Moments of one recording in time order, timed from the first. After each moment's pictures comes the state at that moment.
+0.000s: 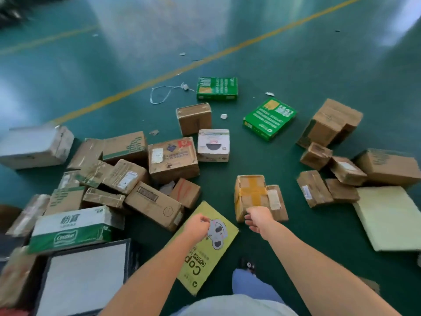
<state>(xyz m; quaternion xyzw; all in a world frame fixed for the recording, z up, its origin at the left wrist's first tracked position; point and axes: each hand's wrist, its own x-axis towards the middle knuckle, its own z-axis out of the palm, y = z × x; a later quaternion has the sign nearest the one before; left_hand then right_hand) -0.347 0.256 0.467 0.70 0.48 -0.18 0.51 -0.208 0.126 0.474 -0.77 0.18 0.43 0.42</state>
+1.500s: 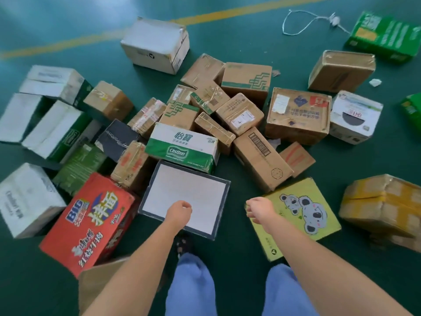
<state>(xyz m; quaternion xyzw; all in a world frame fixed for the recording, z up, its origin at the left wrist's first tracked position) -0.774 0.514 0.349 0.48 0.72 -0.08 0.49 -0.551 0.442 0.373 -0.78 -0.01 0.58 0.21</state>
